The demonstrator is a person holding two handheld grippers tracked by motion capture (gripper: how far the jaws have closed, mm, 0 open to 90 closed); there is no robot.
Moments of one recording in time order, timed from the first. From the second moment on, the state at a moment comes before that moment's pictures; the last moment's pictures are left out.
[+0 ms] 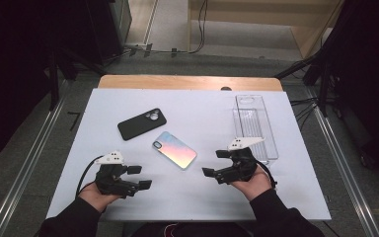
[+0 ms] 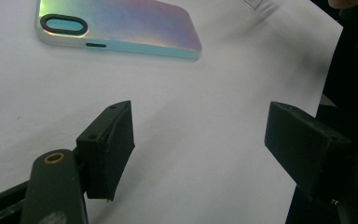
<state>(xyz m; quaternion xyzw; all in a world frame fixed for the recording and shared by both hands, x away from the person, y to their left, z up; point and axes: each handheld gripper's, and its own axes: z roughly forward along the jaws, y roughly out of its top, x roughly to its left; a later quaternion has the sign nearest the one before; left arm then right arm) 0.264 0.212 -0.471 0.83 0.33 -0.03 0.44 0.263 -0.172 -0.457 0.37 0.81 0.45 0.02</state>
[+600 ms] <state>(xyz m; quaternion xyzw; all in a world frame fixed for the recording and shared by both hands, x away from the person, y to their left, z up) 0.264 0.212 -0.471 0.84 0.33 -0.04 0.44 0.286 -0.151 -0.452 0.37 0.81 0.46 0.02</state>
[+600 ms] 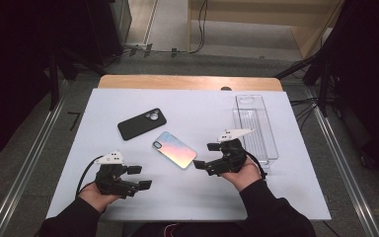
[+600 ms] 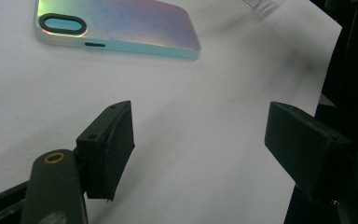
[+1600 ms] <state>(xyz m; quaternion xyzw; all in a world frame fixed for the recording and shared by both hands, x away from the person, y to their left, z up) 0.264 0.213 -0.471 0.83 0.33 -0.04 0.44 0.330 -0.111 -0.451 0.37 0.81 0.46 0.02</state>
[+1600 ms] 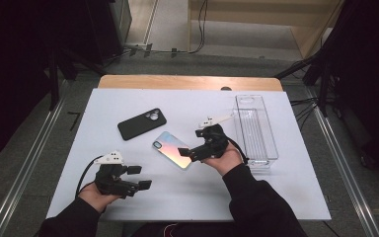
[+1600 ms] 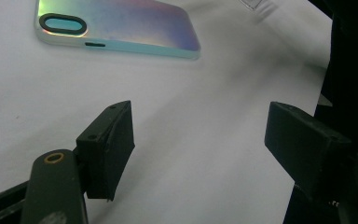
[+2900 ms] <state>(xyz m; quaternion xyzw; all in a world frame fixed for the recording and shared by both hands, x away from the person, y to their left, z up) 0.264 0.215 -0.471 0.83 0.33 -0.04 0.44 0.360 -0.073 -0.487 0.37 0.82 0.43 0.02</state>
